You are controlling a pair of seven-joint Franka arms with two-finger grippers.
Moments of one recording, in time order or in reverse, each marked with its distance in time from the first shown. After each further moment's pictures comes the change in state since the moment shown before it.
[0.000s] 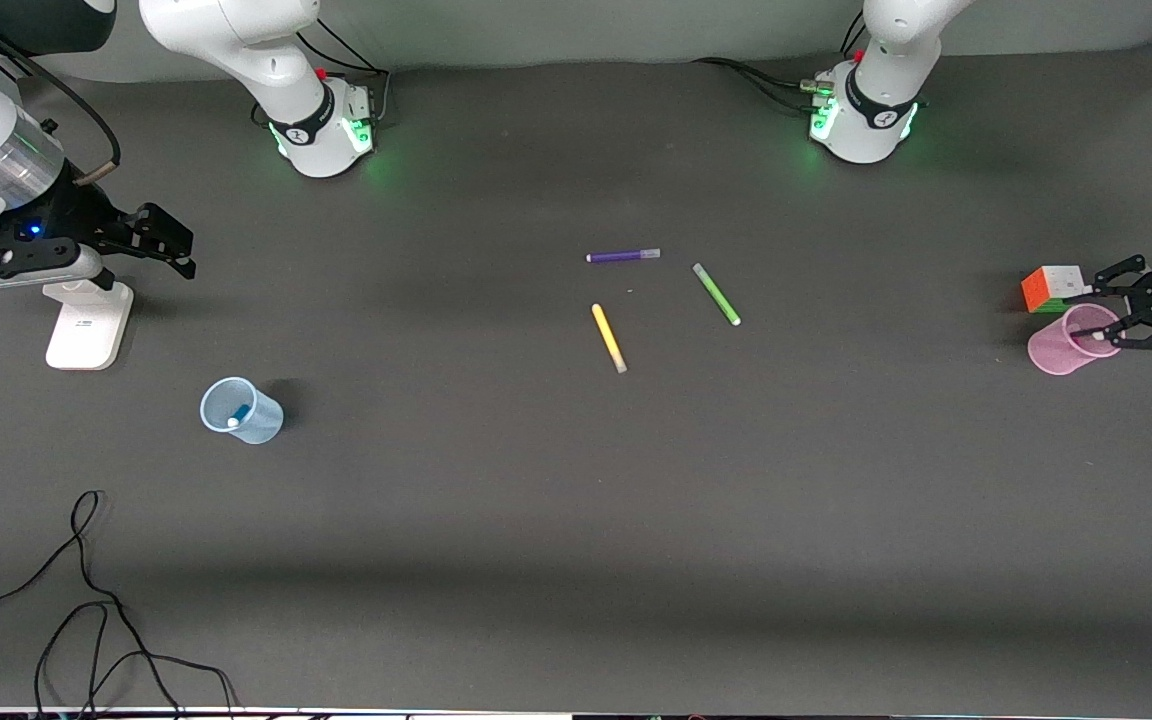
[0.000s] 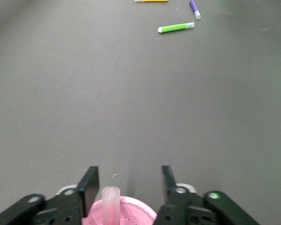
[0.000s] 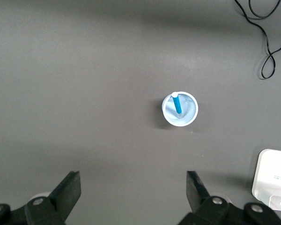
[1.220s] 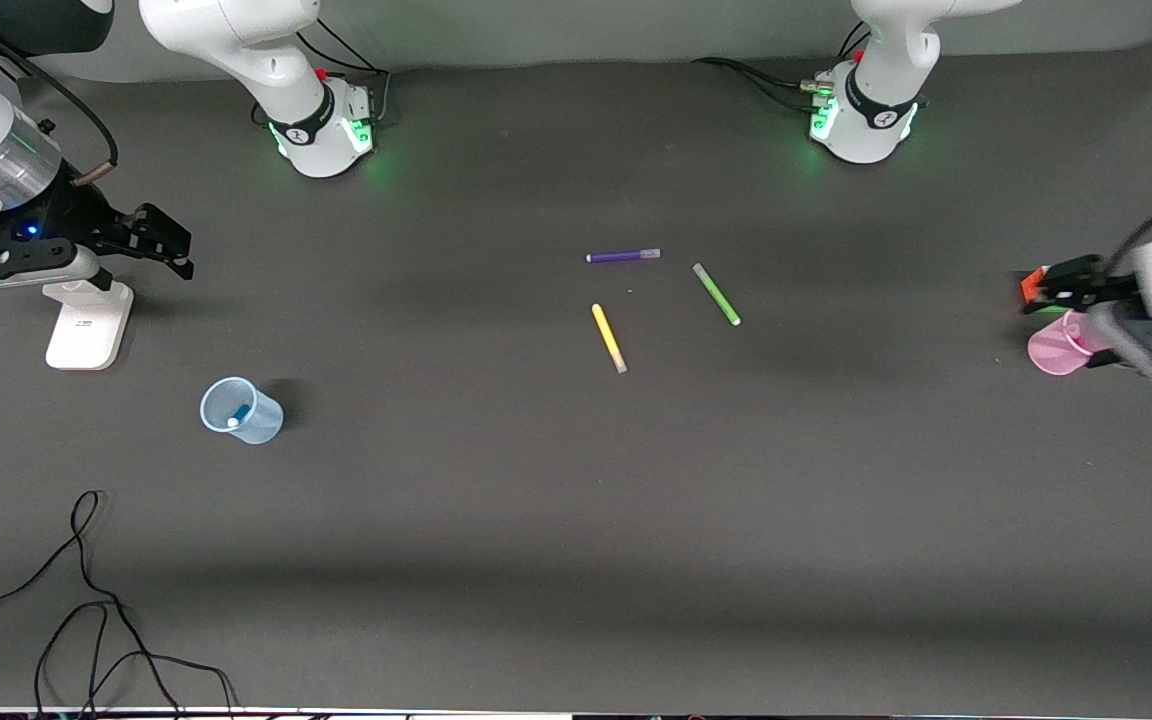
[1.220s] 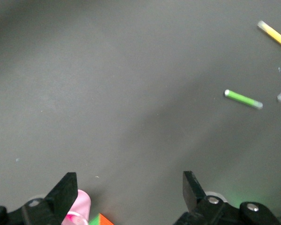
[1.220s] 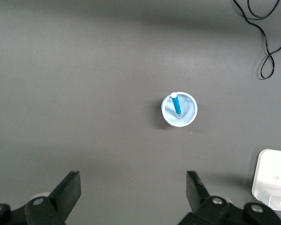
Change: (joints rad) left arm -0.679 -0.385 -0.031 0.172 0.478 -0.011 -1.797; right arm -0.001 0.000 -0.002 0.002 0.000 0.002 0.000
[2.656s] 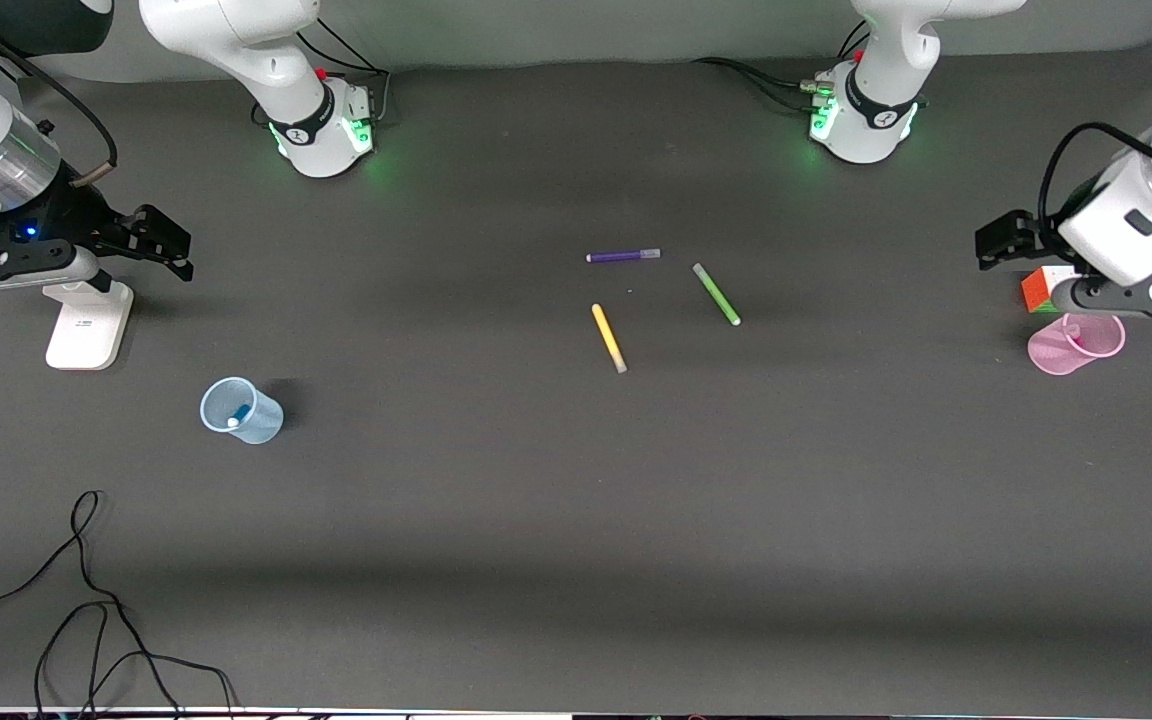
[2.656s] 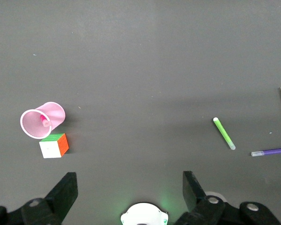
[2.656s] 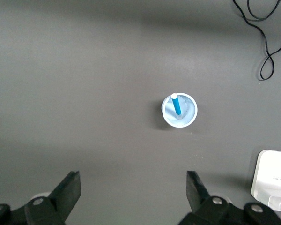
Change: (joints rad) left arm -0.009 -0.071 -0.138 0.117 0.129 -0.252 -0.715; right arm 0.000 0.009 0.002 0.013 0.000 -0.012 0.000
